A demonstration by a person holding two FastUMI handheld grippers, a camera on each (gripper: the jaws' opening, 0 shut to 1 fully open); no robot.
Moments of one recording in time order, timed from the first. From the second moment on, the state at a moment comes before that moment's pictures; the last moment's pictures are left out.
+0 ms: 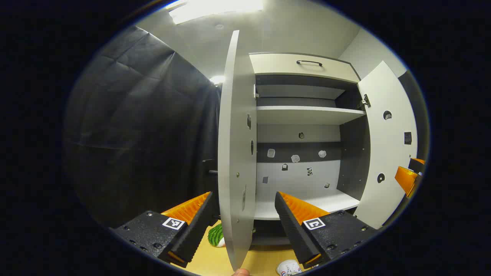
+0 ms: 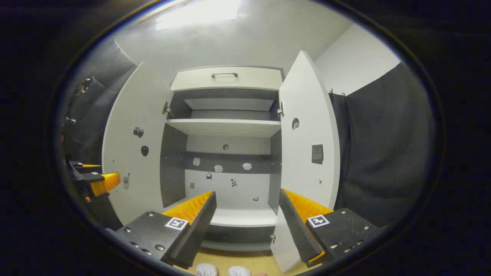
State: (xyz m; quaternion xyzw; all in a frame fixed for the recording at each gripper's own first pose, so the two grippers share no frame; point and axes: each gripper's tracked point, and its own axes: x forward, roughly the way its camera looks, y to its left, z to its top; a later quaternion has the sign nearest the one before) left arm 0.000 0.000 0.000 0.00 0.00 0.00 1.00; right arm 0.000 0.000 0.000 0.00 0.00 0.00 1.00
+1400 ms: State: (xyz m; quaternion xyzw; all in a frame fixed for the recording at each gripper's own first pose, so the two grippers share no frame) left arm -0.014 0.059 -0.007 0.00 0.00 0.06 1.00; right arm -0.060 0.034 -0.418 -0.05 0.49 0.07 0.87
